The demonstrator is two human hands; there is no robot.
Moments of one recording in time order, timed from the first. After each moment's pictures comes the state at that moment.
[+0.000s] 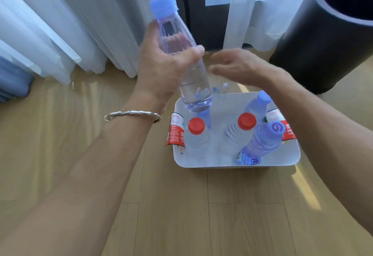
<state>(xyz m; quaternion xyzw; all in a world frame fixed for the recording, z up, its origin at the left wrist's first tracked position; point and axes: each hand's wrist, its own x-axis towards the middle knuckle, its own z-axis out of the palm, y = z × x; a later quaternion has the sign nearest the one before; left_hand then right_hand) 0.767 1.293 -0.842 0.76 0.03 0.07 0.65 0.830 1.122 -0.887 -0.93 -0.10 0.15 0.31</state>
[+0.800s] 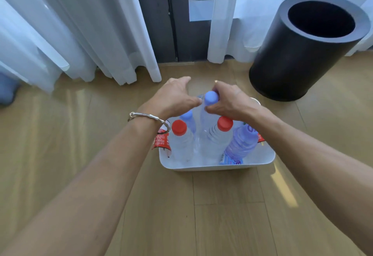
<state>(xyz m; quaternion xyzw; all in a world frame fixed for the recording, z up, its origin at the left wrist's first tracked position) 0.767 1.267 -0.866 0.95 -0.03 -0.19 0.26 0.778 1.106 -0.913 -0.95 -0.03 0.15 0.26</state>
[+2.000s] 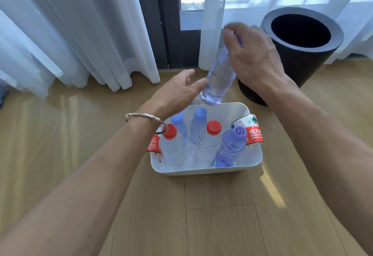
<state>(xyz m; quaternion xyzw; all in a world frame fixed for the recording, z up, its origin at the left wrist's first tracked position) 0.770 1.246 -0.858 0.88 -0.06 -0.17 0.44 0.780 1.080 -0.818 -0.94 -0.01 -0.15 0.32</state>
